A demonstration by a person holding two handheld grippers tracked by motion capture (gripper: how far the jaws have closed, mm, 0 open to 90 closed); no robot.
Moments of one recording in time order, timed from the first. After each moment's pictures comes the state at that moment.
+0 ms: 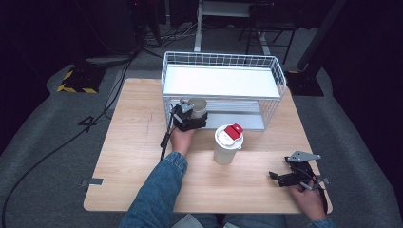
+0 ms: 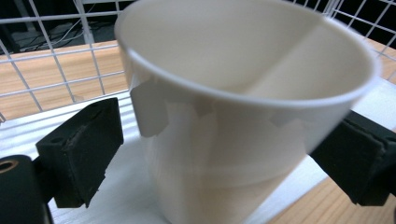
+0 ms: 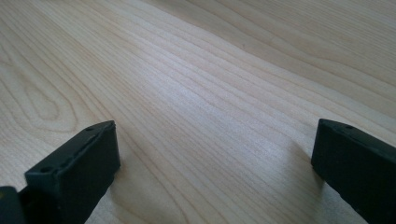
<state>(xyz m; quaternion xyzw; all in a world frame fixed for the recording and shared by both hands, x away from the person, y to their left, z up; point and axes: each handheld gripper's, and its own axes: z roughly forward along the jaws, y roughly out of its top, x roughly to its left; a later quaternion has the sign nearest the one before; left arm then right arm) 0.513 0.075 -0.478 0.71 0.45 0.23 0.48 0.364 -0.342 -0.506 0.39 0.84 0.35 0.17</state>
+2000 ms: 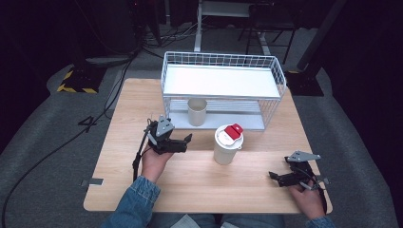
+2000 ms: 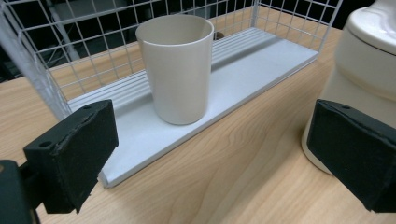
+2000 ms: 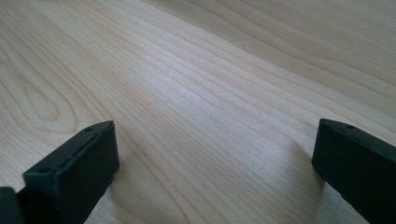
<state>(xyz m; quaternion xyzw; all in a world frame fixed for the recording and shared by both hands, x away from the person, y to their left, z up) 0.395 0.139 -0.427 0.76 0.37 0.24 0.48 0.364 -0.342 -0.506 0.39 0.83 0.35 0.17</state>
